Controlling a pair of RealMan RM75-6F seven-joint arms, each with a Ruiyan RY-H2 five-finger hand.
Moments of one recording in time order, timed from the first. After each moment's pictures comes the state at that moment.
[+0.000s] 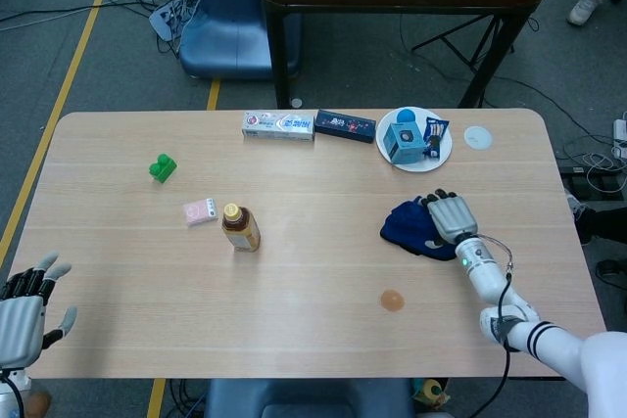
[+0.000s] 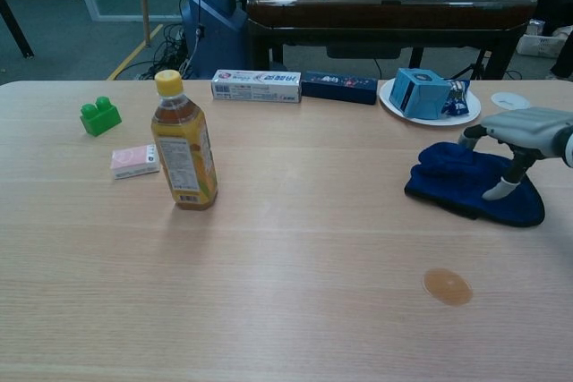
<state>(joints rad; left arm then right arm) -0.02 -1.23 -0.05 -1.61 1.48 1.59 0.20 0.70 -1.63 0.14 -0.92 -1.13 0.66 -0.22</state>
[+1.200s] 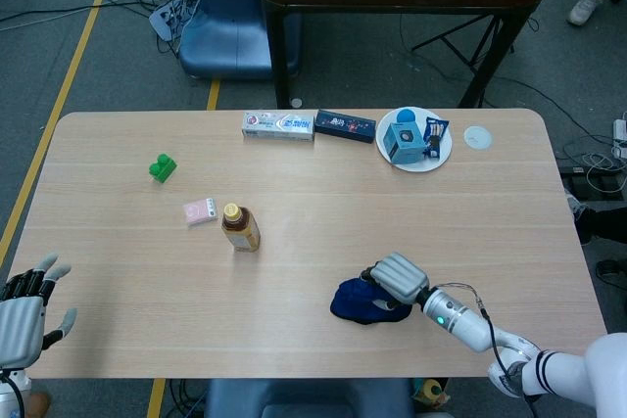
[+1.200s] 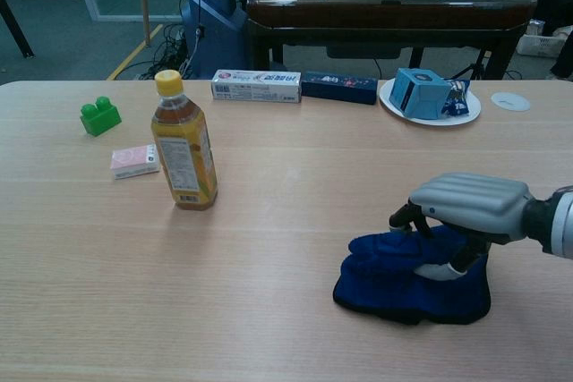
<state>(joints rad) -0.01 -1.23 -0.05 -1.62 1.47 1.58 0.21 0.68 -1.55 -0.12 -1.22 -1.65 0.89 0.12</state>
